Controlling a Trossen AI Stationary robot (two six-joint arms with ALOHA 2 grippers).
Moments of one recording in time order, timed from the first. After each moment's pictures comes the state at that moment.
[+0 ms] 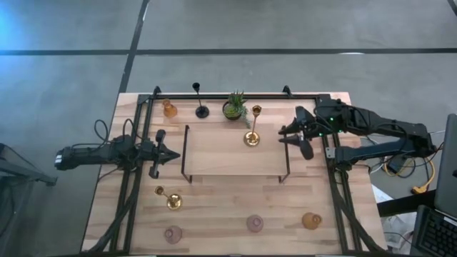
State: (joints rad) left arm 0.03 0.02 0.01 0.03 0.11 -0.02; right arm -0.15 0.88 1.00 -0.60 -0.19 0.21
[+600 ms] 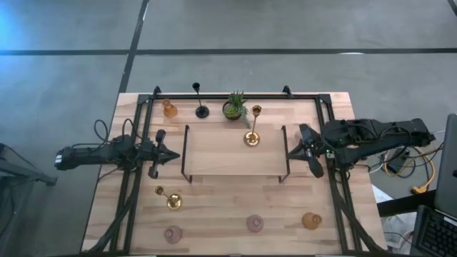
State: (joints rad) left arm 0.03 0.02 0.01 0.05 0.12 -0.05; right arm 0.15 0.78 0.88 -0.62 -0.04 0.35
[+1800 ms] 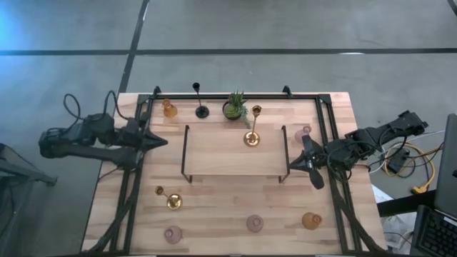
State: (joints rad) left arm -0.04 0.48 0.75 -0.46 0.01 -0.10; right arm 0.40 0.74 0.76 -0.54 0.21 0.53
